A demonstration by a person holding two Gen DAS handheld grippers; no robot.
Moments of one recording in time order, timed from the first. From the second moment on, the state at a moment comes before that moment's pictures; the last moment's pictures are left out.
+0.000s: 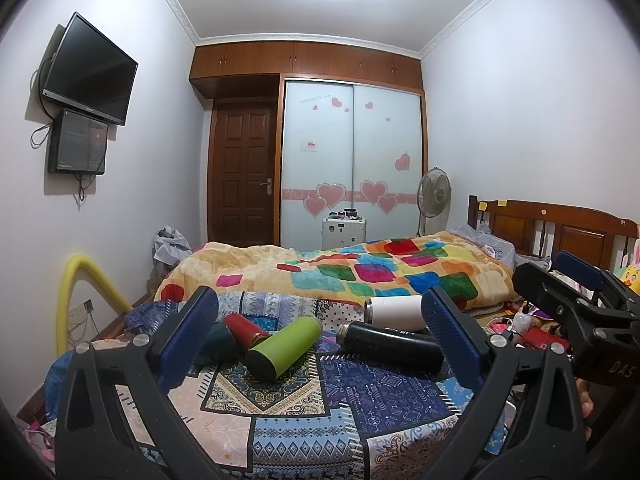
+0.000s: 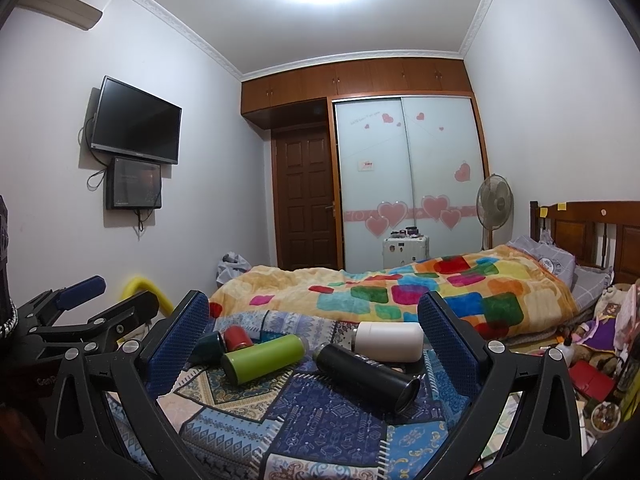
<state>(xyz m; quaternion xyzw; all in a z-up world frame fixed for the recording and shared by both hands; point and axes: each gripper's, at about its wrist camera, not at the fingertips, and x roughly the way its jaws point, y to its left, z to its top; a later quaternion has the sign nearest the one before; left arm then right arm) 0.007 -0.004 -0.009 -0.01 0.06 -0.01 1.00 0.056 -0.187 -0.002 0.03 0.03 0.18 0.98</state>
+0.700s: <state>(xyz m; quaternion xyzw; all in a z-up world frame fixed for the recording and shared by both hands) 0.090 0.007 -0.048 -0.03 0.13 -0.02 0.99 0.149 -0.190 -0.035 -0.05 0.14 0.19 0.97</state>
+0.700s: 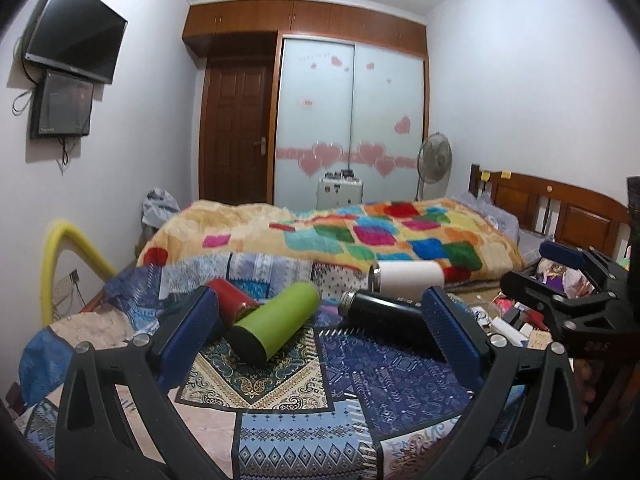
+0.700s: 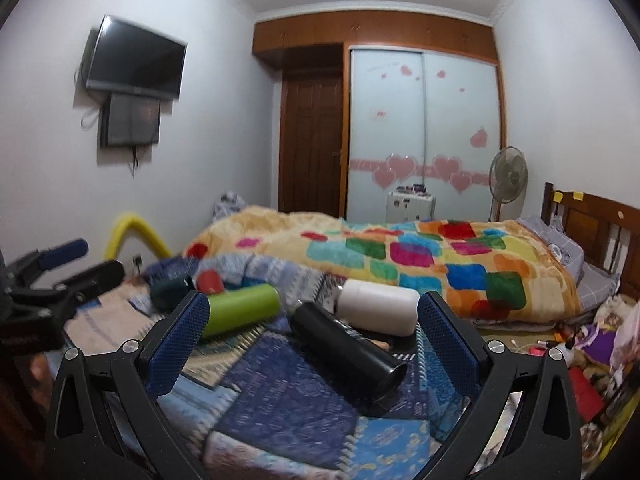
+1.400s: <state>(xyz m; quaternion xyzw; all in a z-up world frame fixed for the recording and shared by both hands) 0.184 0.010 -0.117 -0.03 0.24 -0.06 0.97 0.310 -0.168 -0.120 -0.16 0.38 0.27 0.87</state>
